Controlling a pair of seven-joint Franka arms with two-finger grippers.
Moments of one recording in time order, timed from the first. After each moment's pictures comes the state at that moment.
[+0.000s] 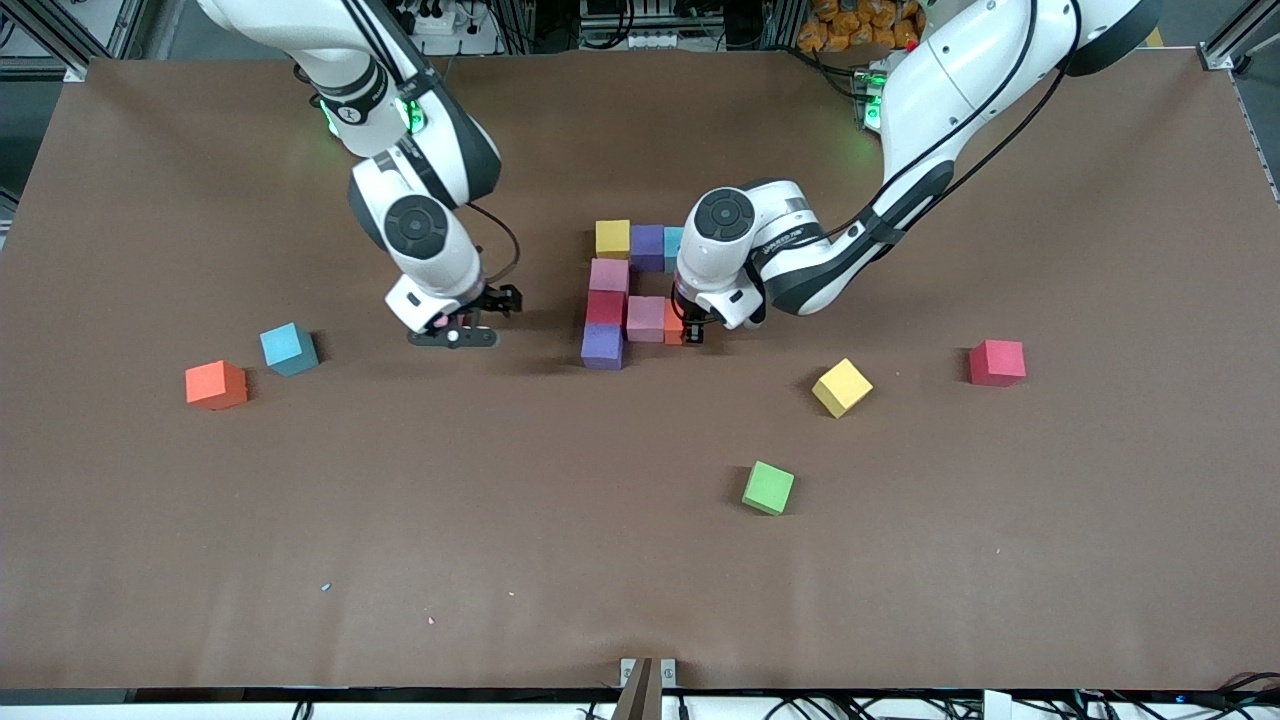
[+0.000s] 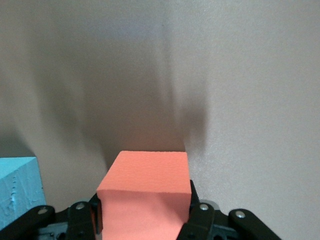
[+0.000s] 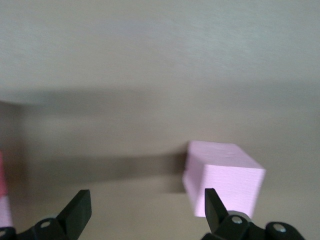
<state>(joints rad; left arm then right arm) -0.08 0.72 -0.75 -1.94 0.62 2.45 -2.70 0.39 0.22 0.10 -2.23 -0.04 2.28 0.51</state>
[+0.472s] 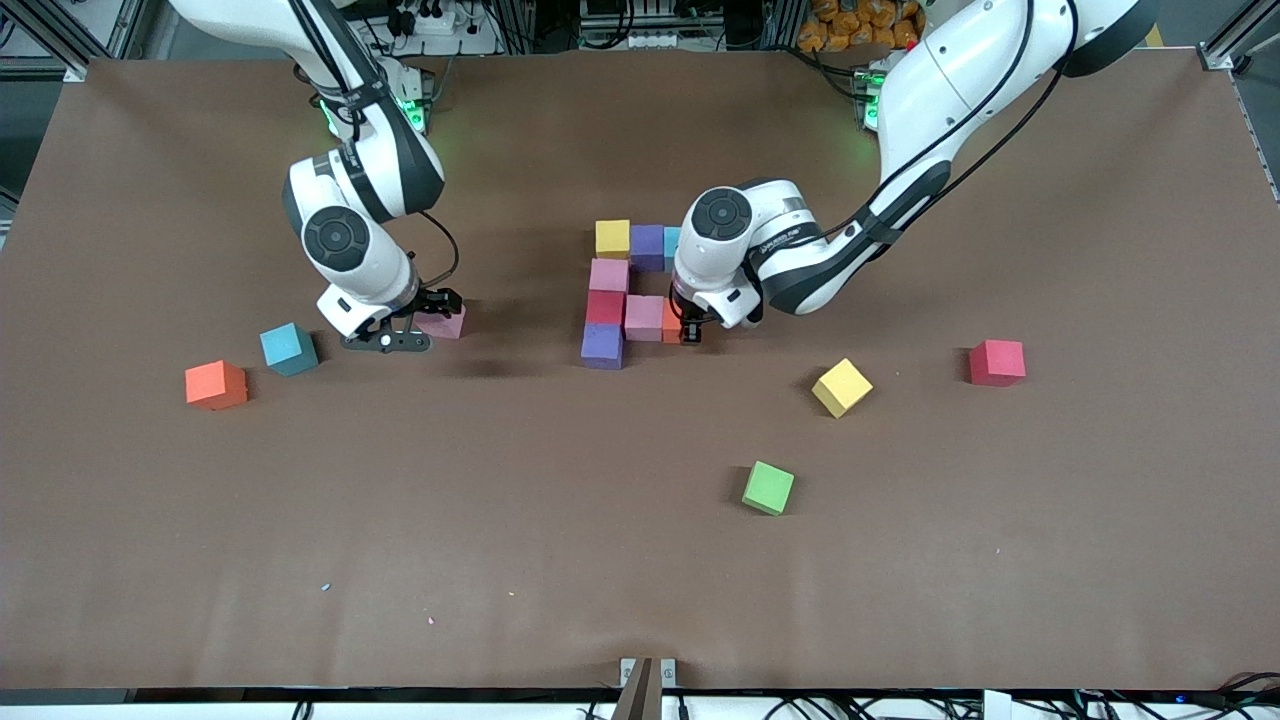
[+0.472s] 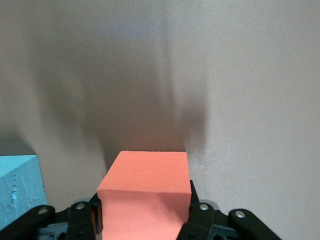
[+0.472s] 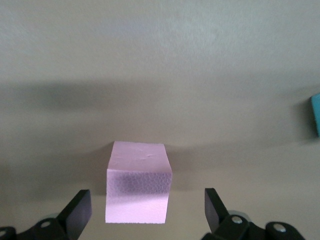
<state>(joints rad) -0.08 0.72 -0.75 -1.93 0.62 2.45 -2.70 0.39 0.17 -0.02 -2.33 -0.02 2.31 0.40</state>
